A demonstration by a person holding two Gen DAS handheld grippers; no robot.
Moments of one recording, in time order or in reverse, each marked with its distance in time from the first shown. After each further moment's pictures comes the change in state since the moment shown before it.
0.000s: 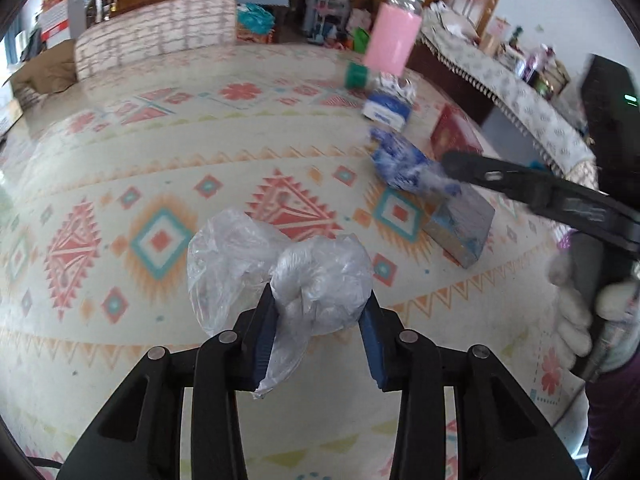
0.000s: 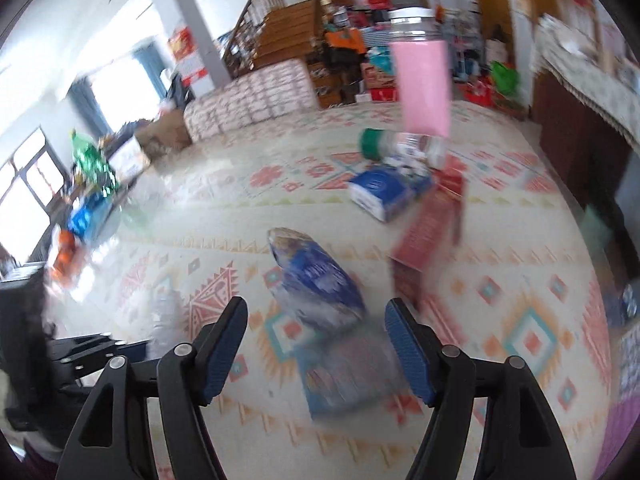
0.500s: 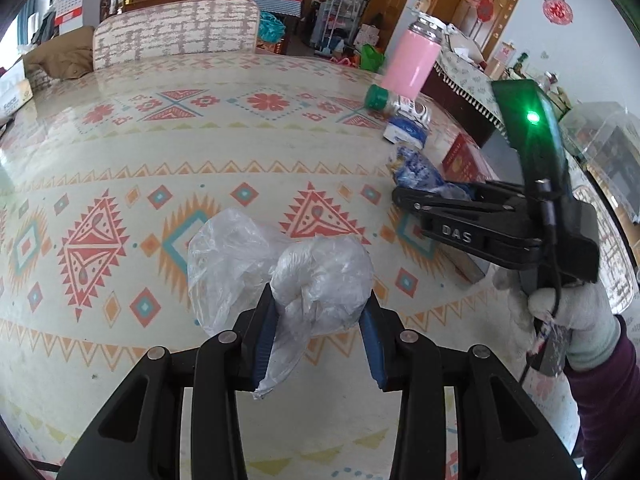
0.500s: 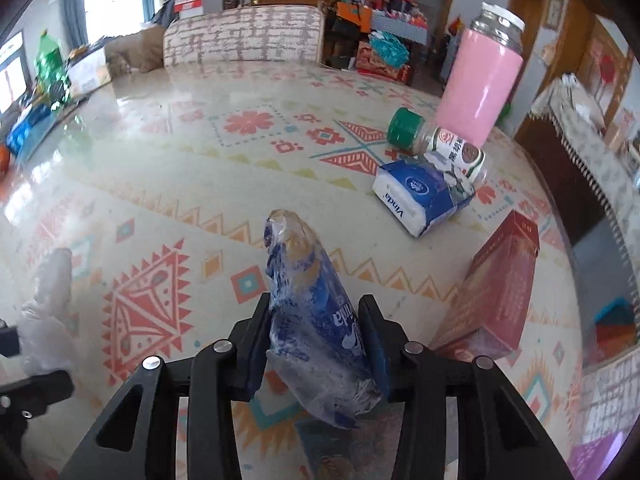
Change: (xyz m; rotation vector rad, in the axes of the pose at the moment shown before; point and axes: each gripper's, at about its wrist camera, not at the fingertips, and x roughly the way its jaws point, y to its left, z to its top) left arm -0.009 0.029 0.002 -0.061 -0.041 -0.032; right arm 0.070 0.040 0.012 -0.172 0.122 -0.228
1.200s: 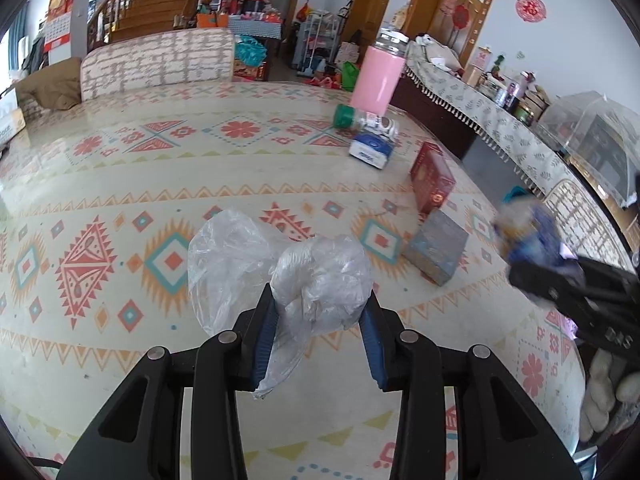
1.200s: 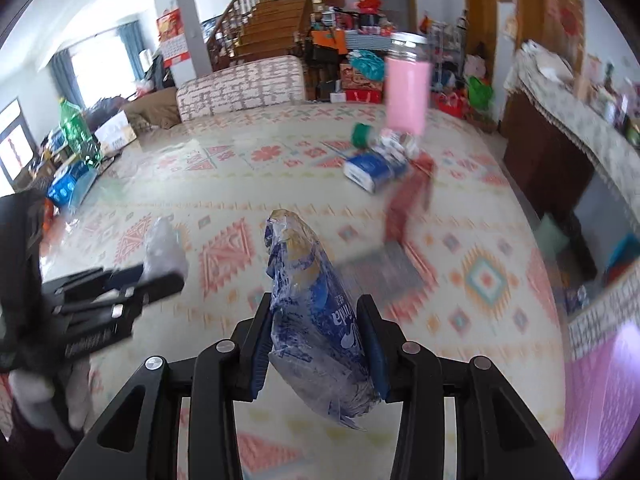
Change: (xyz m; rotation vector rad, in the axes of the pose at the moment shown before) left arm -0.015 -0.033 -0.006 0.084 -0.078 -0.027; right arm -0.149 -0.027 -0.103 0.211 -0.109 0.087
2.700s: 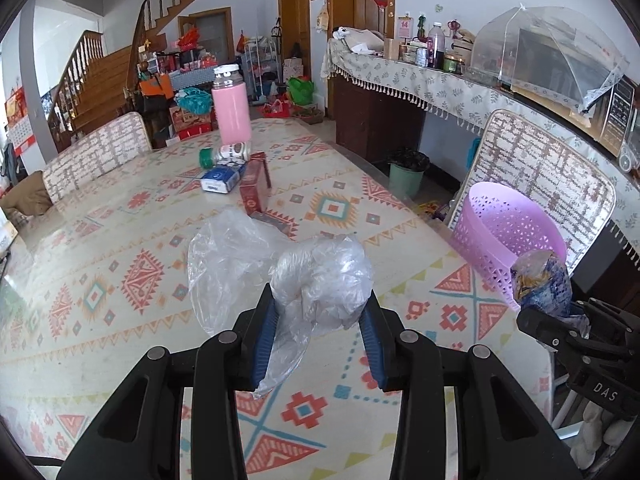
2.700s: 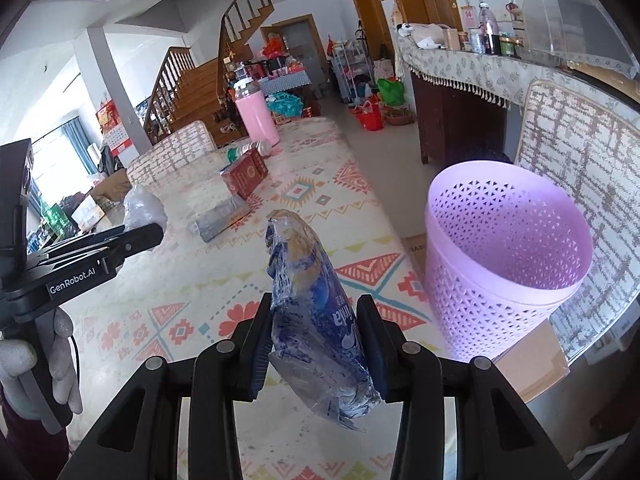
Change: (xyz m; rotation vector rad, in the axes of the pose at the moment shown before) left arm -0.037 -0.220 -0.040 0.293 -0.054 0.045; right arm -0.146 -0.138 -0.159 0.298 -0.196 -0.079
